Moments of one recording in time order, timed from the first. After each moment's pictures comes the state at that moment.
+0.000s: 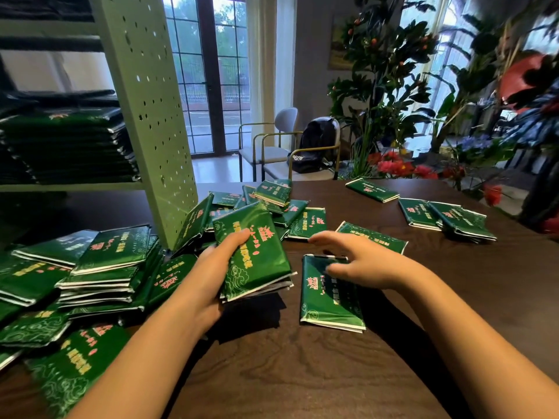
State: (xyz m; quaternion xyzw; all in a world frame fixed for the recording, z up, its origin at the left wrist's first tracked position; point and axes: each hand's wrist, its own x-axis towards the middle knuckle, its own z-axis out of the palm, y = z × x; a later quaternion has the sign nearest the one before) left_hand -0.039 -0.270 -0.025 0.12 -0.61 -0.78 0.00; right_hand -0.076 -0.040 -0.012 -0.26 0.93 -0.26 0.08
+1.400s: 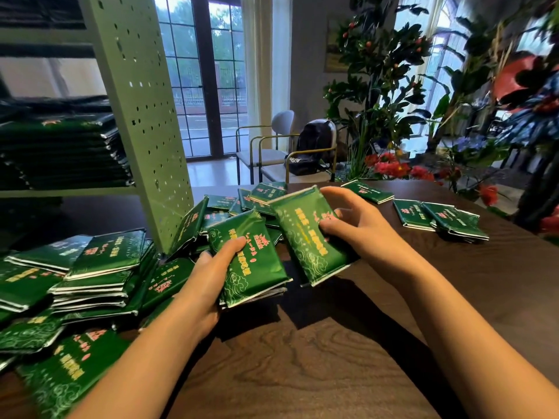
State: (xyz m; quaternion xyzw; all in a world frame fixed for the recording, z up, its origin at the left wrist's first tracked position) left_hand -0.031 -0.262 -0.033 0.18 -0.60 -0.78 -0.01; right_hand -0.071 -0.043 0.005 -0.23 0.74 -0.63 -0.03
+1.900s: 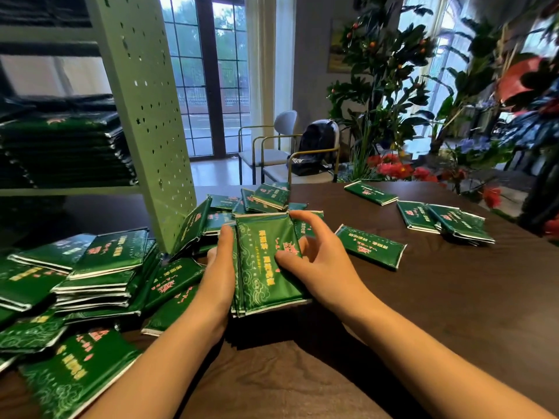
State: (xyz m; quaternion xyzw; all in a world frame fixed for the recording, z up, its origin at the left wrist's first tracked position) left_hand -0.038 -0.258 -0.050 0.12 -0.61 -0.79 0.04; right_hand -0.047 -0.101 -0.026 -0.21 0.76 -0.61 -0.09
